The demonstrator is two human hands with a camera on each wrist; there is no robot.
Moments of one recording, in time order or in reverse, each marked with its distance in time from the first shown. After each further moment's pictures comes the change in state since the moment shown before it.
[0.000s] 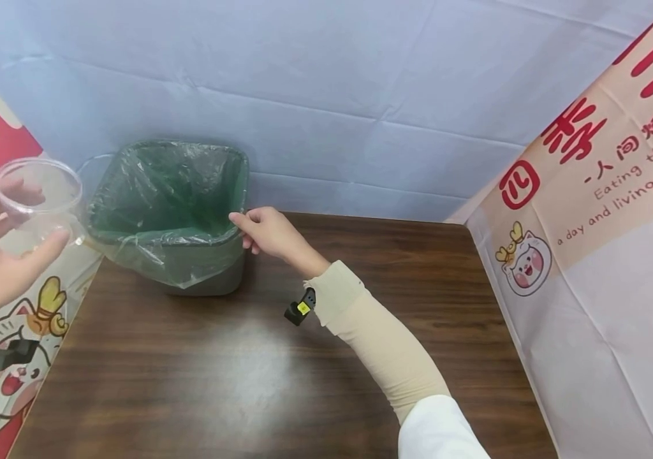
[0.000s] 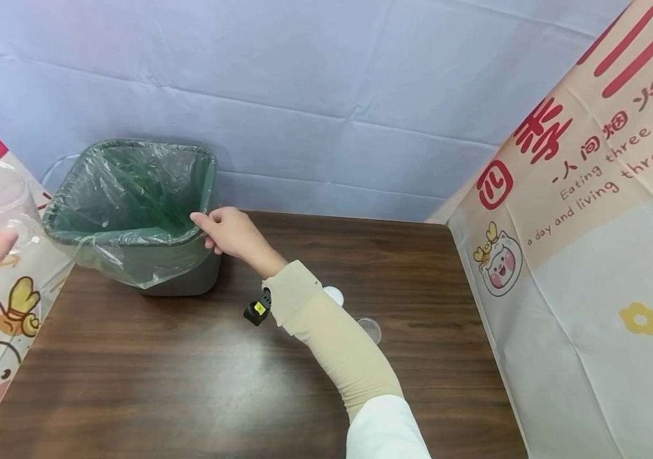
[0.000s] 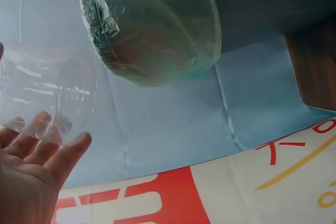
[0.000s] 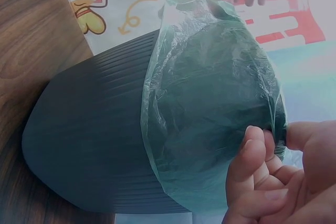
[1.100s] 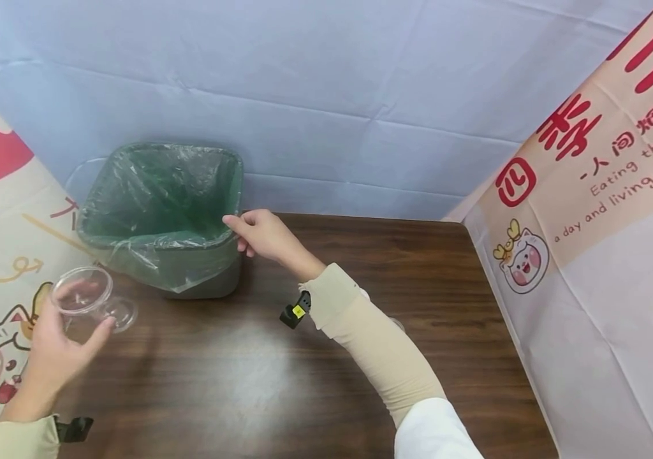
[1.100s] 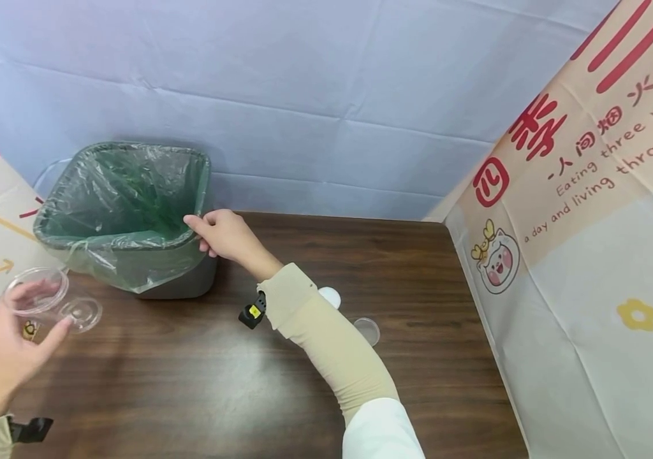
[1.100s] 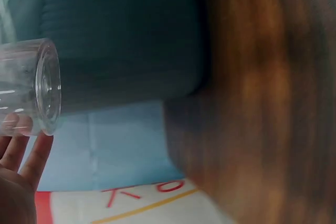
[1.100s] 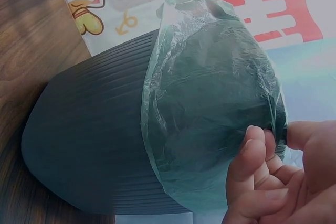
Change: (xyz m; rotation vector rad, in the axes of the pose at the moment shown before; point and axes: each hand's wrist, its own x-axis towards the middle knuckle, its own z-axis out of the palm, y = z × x) left_hand -0.114 -0.055 0.060 -0.169 -0.026 0.073; right_hand 0.000 0.002 0.002 0.026 0.008 -0.004
